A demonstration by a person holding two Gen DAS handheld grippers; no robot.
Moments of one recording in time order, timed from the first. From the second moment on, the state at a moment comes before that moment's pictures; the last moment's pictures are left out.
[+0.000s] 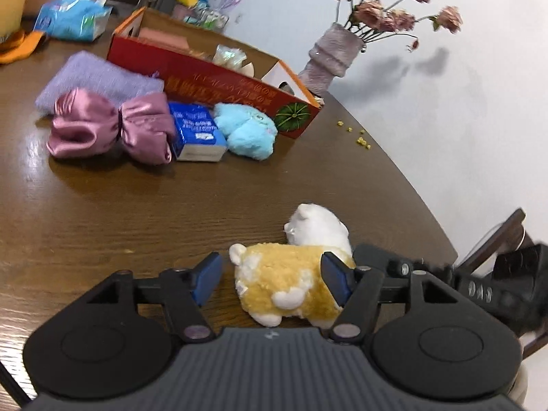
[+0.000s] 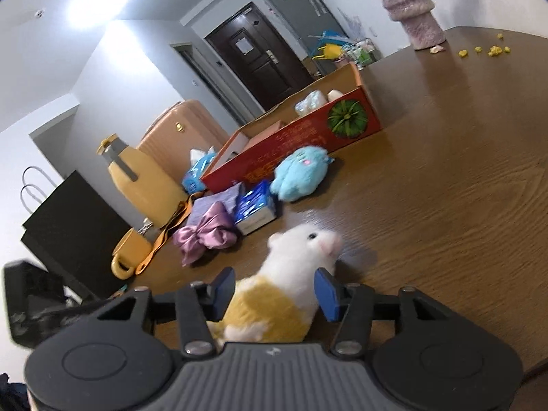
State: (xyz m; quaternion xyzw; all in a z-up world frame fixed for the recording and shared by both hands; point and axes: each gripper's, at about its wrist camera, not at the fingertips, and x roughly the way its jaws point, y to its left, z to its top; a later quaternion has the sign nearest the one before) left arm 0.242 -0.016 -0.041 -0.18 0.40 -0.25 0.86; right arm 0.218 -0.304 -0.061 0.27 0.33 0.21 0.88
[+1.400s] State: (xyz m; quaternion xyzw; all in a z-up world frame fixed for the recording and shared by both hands) left arm 0.537 -0.081 -0.039 -0.19 0.40 -0.24 0.87; right arm 0.528 -0.297 -0.024 0.10 0.36 0.14 0.92
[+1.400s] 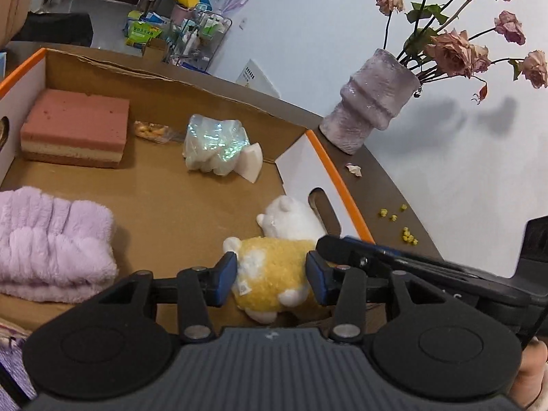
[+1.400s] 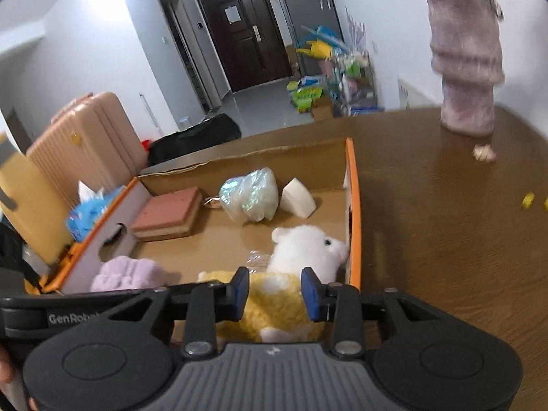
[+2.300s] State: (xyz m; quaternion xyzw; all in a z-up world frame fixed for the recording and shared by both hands) left arm 0.317 0.036 0.111 0.02 0.15 -0.04 0.99; right arm 0.348 -0.274 0.101 -0.03 0.14 0.06 0.99
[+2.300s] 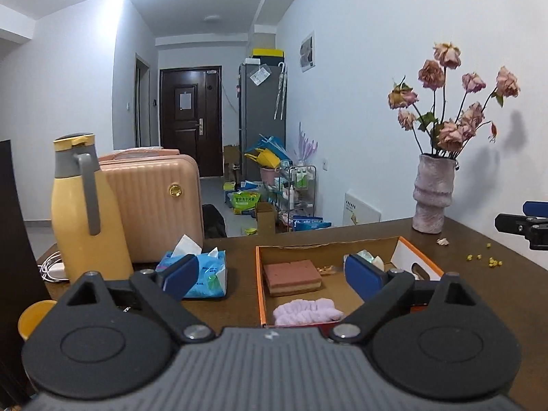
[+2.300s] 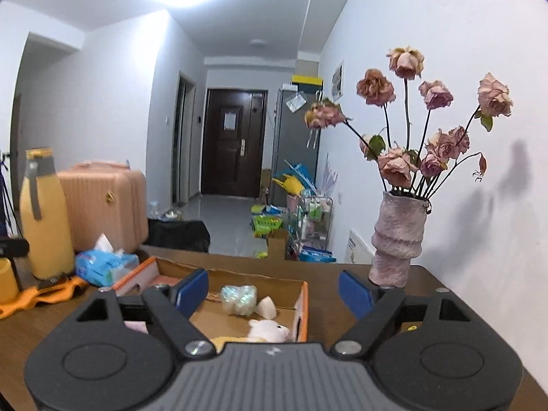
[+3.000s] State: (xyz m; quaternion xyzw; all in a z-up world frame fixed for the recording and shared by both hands) left arm 0.159 0.062 0.041 -0.03 0.12 0.01 0.99; right arm 0.179 -0.260 0.030 0.00 0.09 0.08 0.99
